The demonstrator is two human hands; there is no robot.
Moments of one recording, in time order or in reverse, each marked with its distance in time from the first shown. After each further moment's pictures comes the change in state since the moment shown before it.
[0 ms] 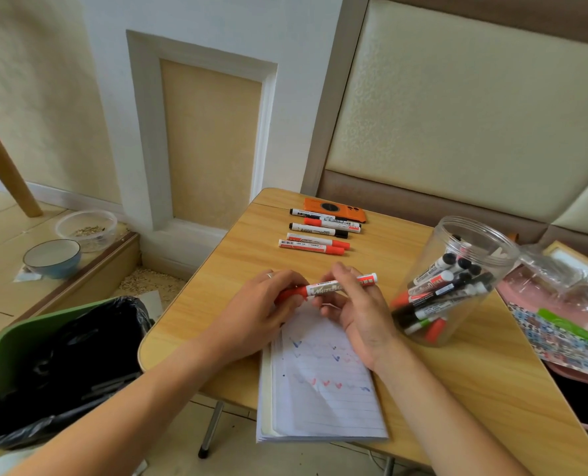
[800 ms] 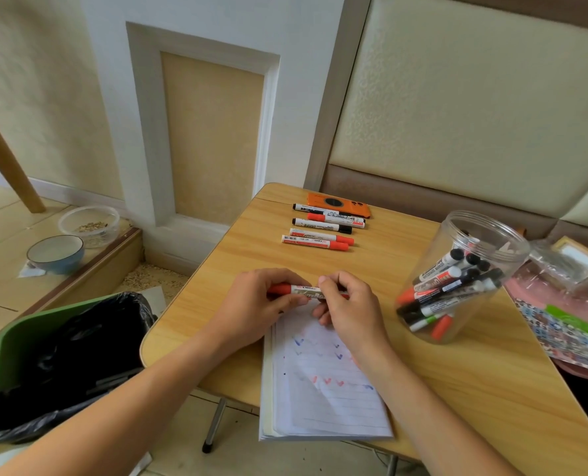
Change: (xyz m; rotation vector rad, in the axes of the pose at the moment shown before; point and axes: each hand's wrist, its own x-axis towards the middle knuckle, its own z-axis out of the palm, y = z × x) left_hand 0.004 -0.007 0.001 -0.168 0.067 -0.151; right_hand 0.003 0.020 0.008 -0.653 0.200 -0.110
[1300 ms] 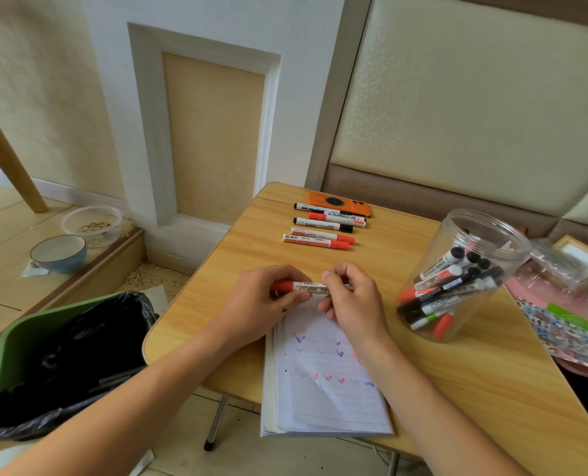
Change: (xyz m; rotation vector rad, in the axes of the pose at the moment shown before) left_hand 0.003 0.001 0.003 0.059 0.001 -0.007; right_hand 0.001 -0.008 -0.002 0.054 0.032 0.013
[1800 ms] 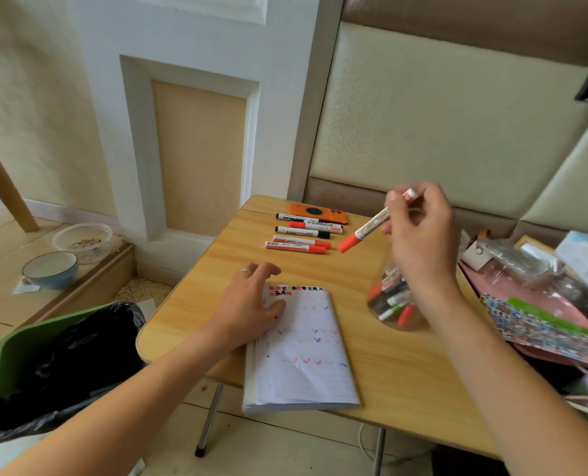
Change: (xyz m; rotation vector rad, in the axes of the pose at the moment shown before) left_hand -0.009 0.014 0.010 0.201 -0.056 -0.166; right_hand 0.008 -0.081 -0.101 -0.134 0.473 -0.560
